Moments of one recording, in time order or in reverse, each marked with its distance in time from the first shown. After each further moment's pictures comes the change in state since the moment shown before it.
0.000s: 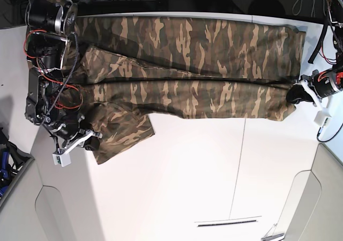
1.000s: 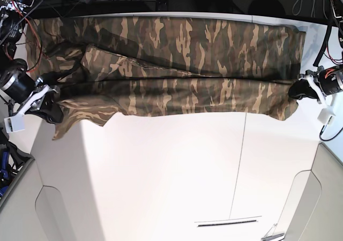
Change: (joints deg) left arm 4.0 -0.2 -6.1 7.8 -7.3 0.0 12.7; right arm -27.9 9.2 10.3 43.1 26.1 1.5 -18.2
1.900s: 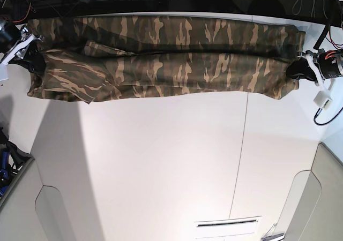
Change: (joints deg) left arm 9.2 -2.3 -0.3 7.3 -3.7 0.0 3.2; right arm -20.2 0.0 11.8 9.3 1.7 0.5 -2.2
